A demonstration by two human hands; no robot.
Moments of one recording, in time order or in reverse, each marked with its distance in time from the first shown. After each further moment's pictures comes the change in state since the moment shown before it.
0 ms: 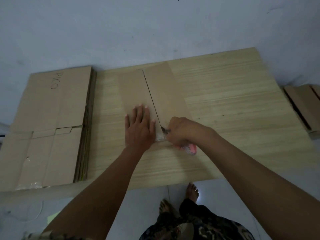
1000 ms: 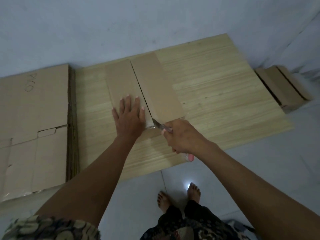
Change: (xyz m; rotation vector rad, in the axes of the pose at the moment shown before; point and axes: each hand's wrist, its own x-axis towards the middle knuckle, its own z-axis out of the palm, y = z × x) left_hand 0.000 0.003 0.000 -0.080 -0.021 0.017; right_hand -0.052 0.031 0.077 0.518 0.319 -0.020
